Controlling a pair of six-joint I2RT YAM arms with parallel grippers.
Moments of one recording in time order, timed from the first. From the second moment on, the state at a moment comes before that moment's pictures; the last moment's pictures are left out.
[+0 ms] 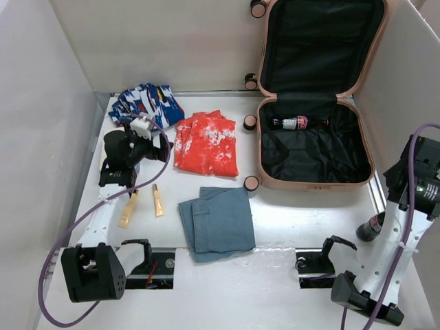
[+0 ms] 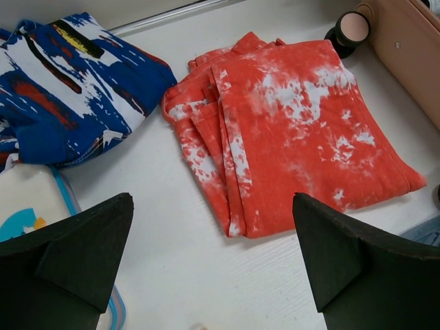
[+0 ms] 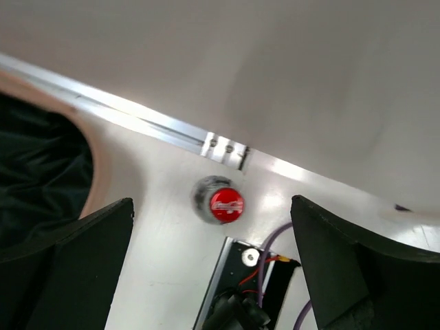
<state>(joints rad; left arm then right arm) 0.04 1.07 0.74 0.04 0.47 0.12 -0.44 0.90 1.47 -1.34 0.64 0.42</state>
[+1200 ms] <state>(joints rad) -0.01 0.95 0.67 0.02 0.39 0.13 -0.53 0.77 0.99 -1.08 0.69 0.55</state>
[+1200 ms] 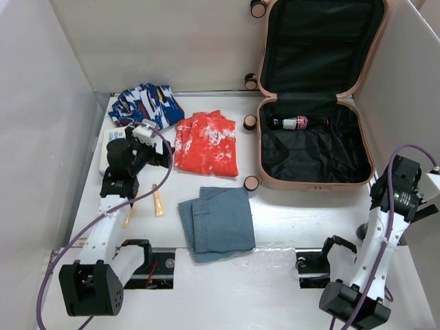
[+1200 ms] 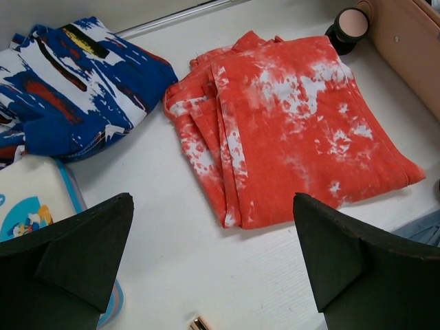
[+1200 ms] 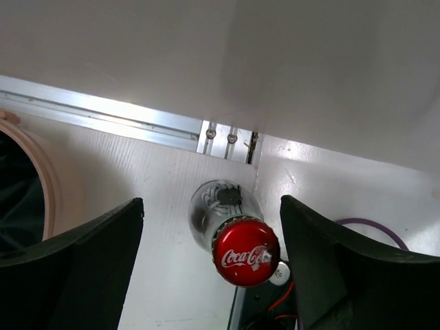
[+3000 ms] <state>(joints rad) 0.00 0.94 0.61 0.03 0.37 0.13 -0.53 0.92 1.58 -0.99 0.33 0.07</state>
